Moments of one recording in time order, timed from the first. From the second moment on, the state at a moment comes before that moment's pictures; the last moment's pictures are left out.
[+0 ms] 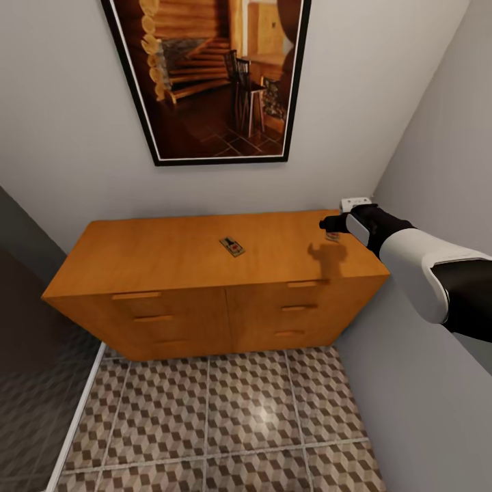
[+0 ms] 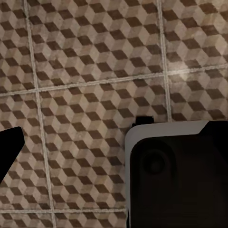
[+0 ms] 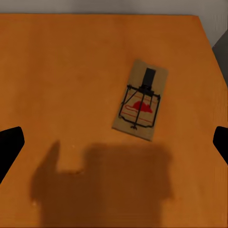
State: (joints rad) left arm -0.32 0.01 -0.09 0.08 0.00 -0.58 0.18; right arm -1.64 -0.07 0.19 -0.05 -0.11 0.39 -0.02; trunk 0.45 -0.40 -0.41
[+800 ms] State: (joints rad) left arm -0.32 0.01 -0.09 0.08 0.00 -0.58 0.18; right arm -1.64 -0.08 0.19 -0.04 -0.12 0.39 0.02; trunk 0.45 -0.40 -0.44
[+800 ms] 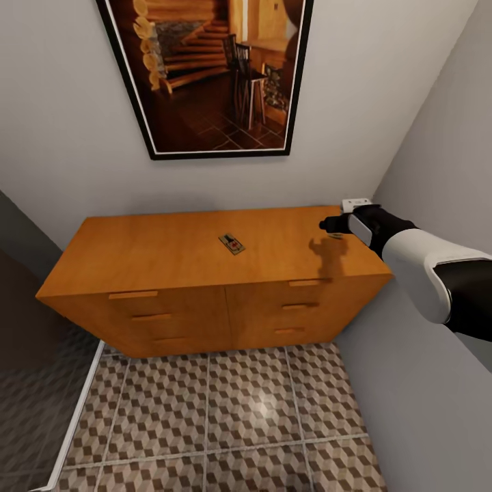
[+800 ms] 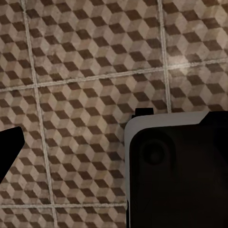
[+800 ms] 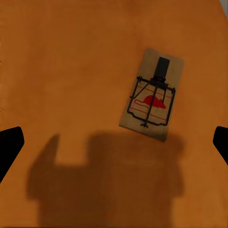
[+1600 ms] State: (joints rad) left arm -0.32 0.01 -0.09 0.08 0.00 -0.58 0.18; right arm -1.64 -0.13 0.19 -0.05 -0.12 0.39 0.11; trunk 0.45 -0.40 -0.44
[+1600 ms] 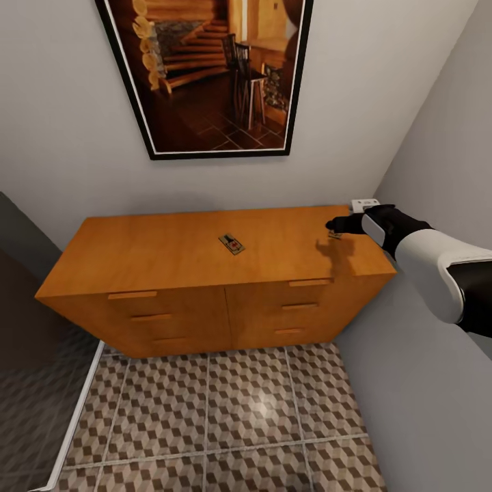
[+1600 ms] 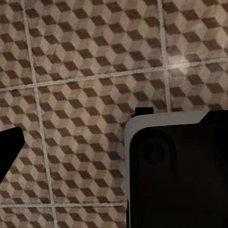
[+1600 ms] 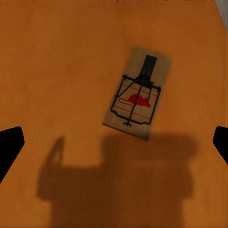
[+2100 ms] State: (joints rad) left arm -0.32 0.01 -0.09 0.08 0.00 -0.58 0.18; right arm -1.64 -0.14 0.19 -0.04 -0.11 0.39 0.11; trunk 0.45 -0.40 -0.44
